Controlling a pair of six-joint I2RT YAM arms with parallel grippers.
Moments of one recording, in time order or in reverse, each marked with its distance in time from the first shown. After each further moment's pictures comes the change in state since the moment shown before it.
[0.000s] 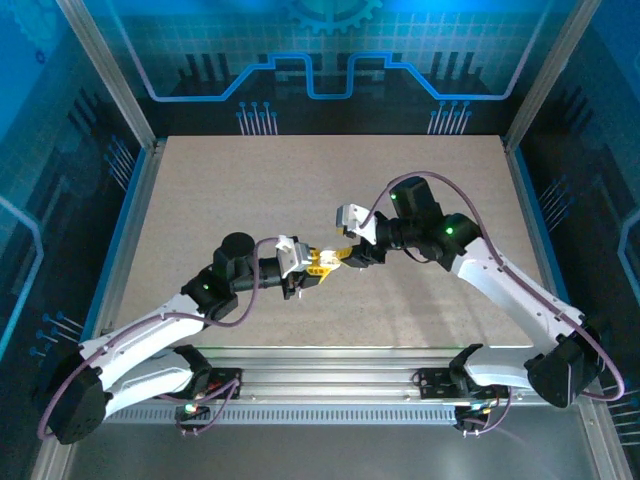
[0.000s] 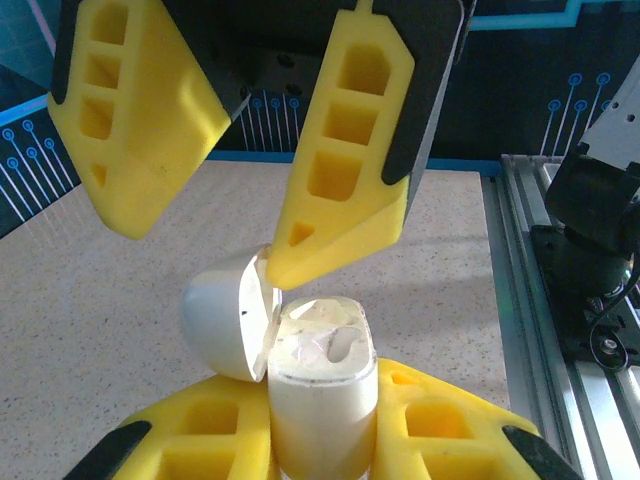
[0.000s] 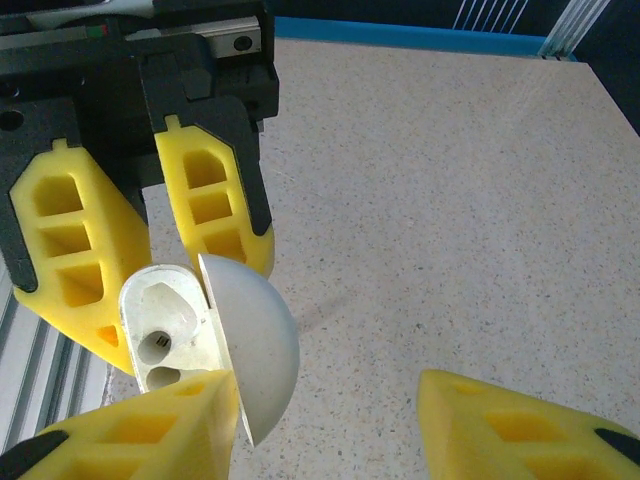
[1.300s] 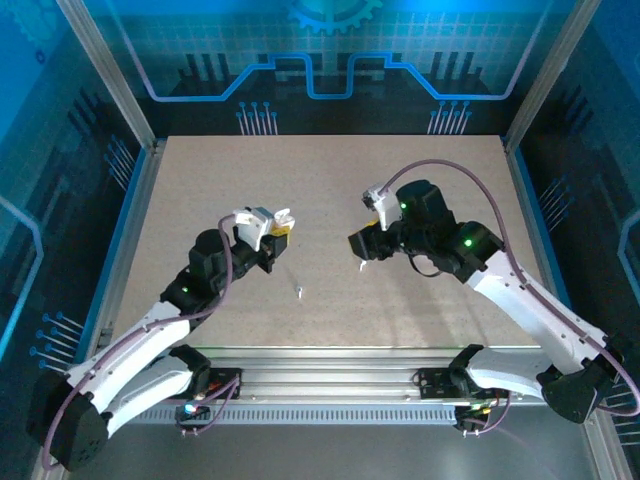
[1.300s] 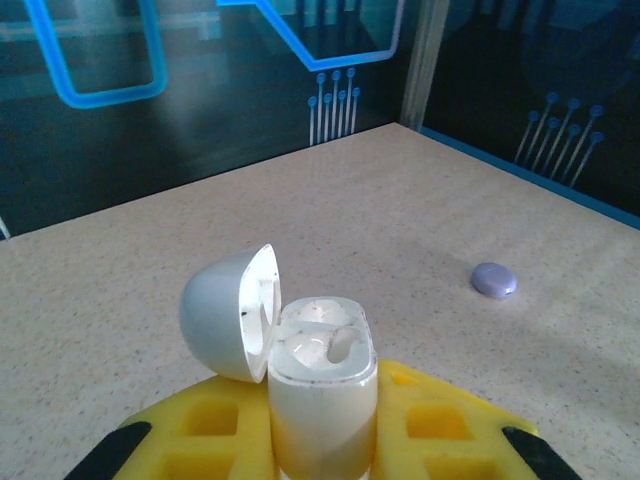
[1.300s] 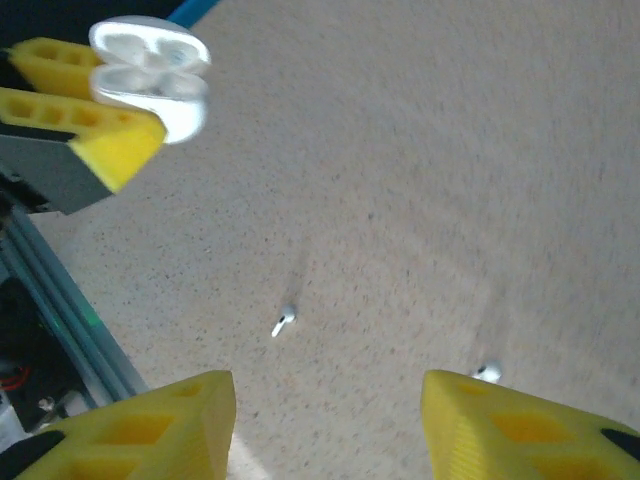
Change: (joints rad) left arm 0.171 -0.130 -0.018 -0.100 -0.443 -0.237; right arm 0.072 -0.100 0.029 -0.130 0.417 0.861
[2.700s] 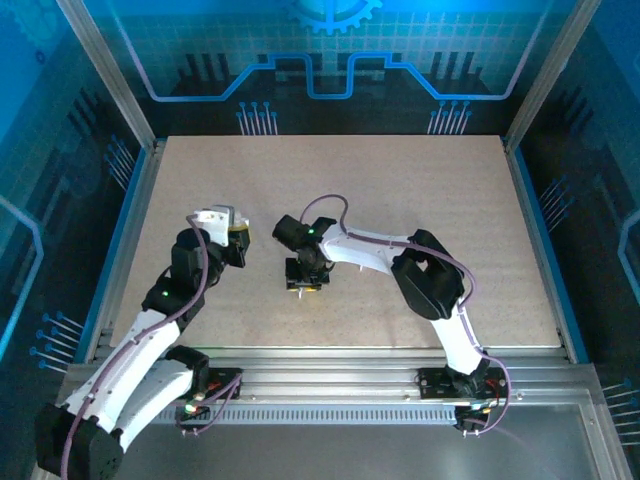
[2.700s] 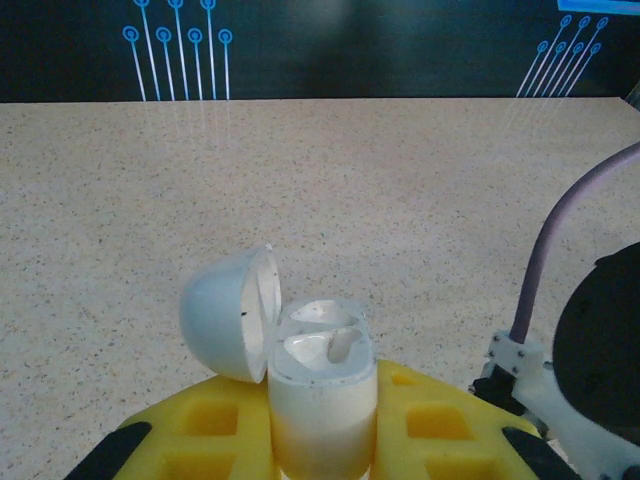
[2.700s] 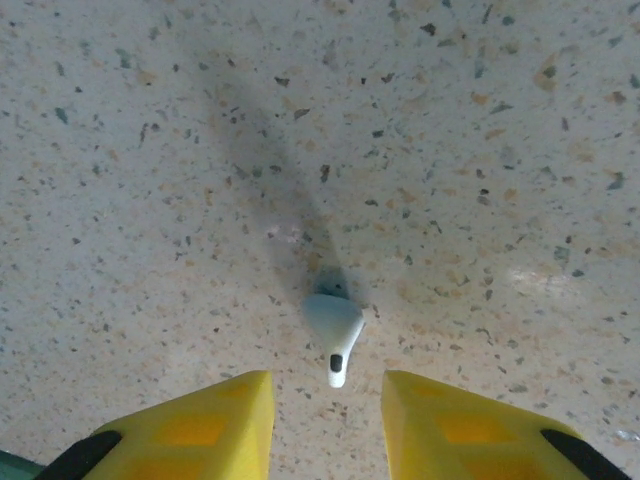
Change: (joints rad) left arm 0.206 -0.101 0.002 -0.275 -0.164 -0.132; right arm 0.249 0.962 0.404 -0.125 -0.014 0.658
